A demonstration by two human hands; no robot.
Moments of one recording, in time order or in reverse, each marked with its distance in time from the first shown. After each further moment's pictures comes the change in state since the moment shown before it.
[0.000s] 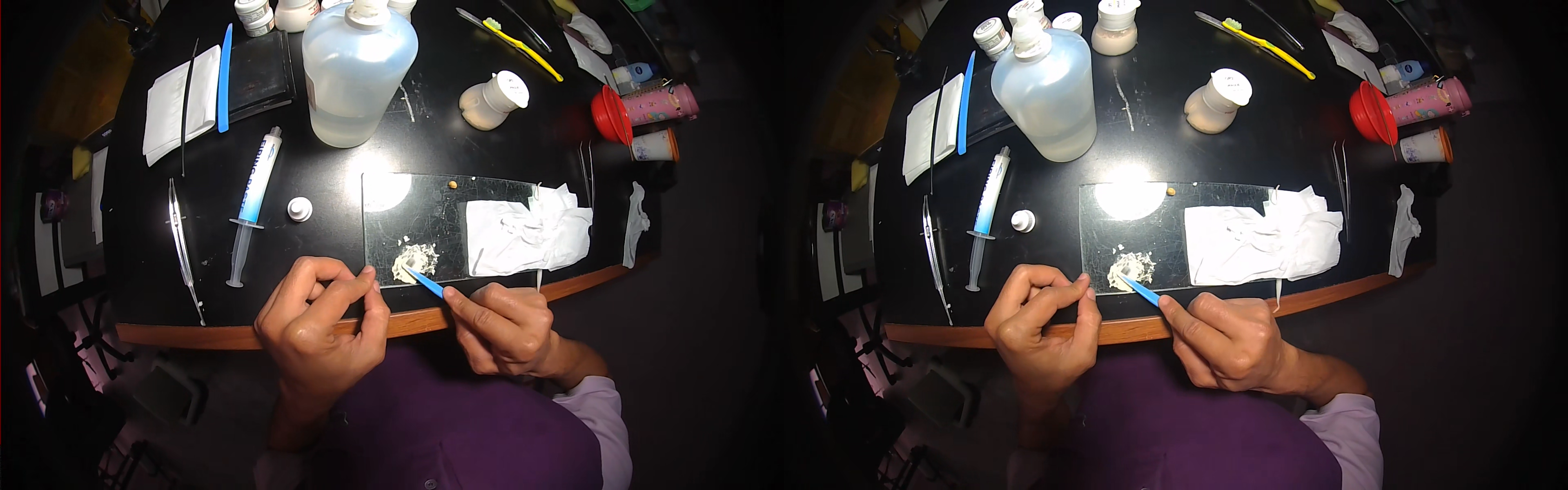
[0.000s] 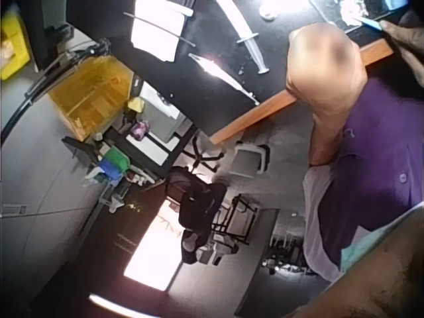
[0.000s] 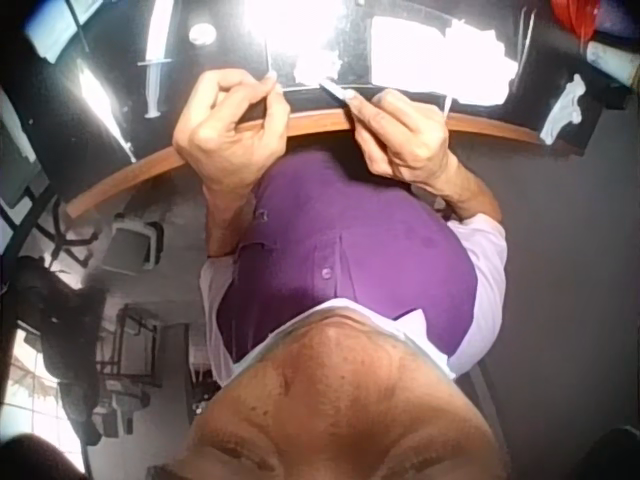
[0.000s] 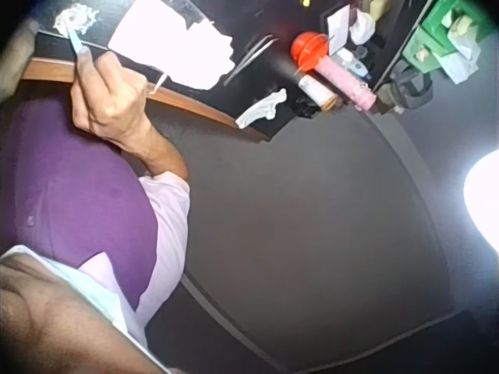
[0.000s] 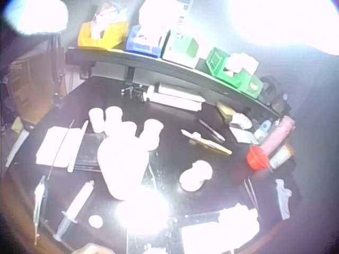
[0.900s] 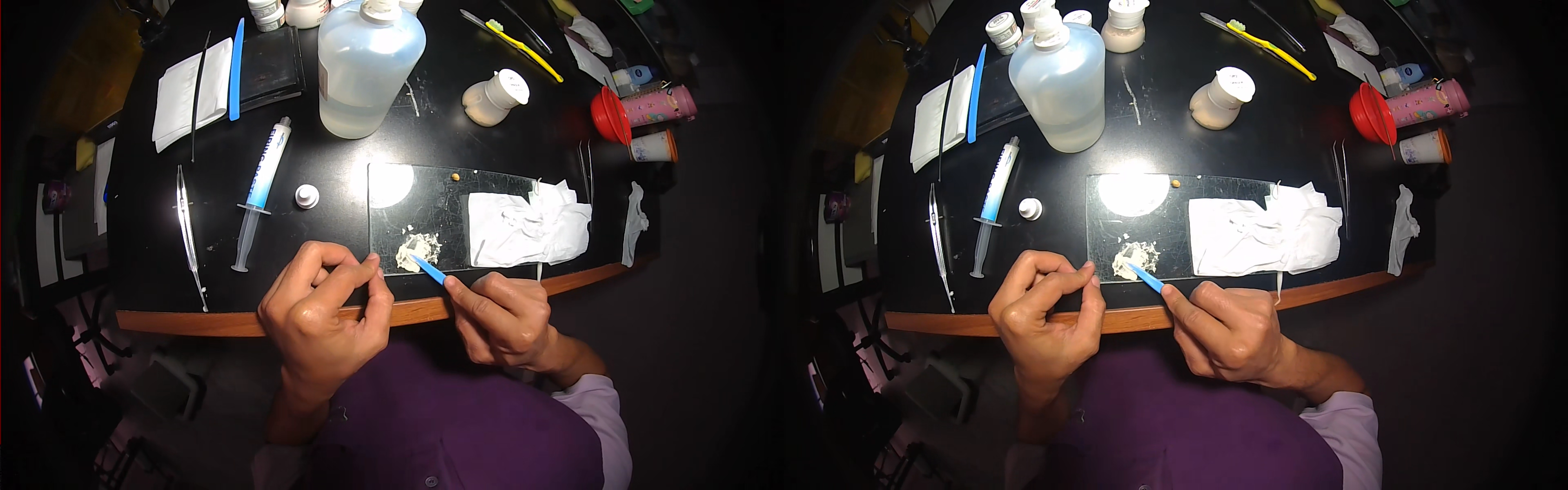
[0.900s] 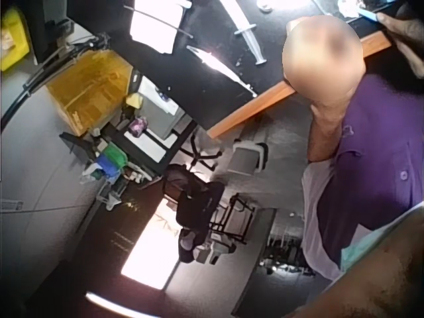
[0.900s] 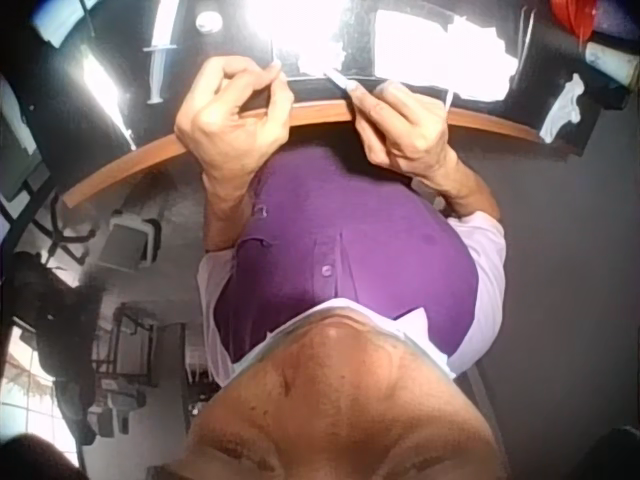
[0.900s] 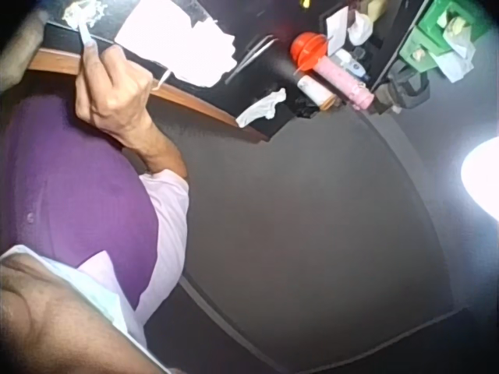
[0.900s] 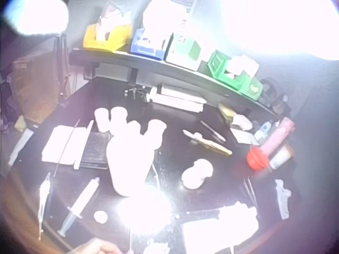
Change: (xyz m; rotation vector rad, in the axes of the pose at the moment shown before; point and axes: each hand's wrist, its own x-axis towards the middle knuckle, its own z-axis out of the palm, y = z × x) left_hand 0.000 -0.004 0.001 0.025 0.013 0.049; right_hand -0.001 -0.001 0.005 -0.106 0.085 -0.054
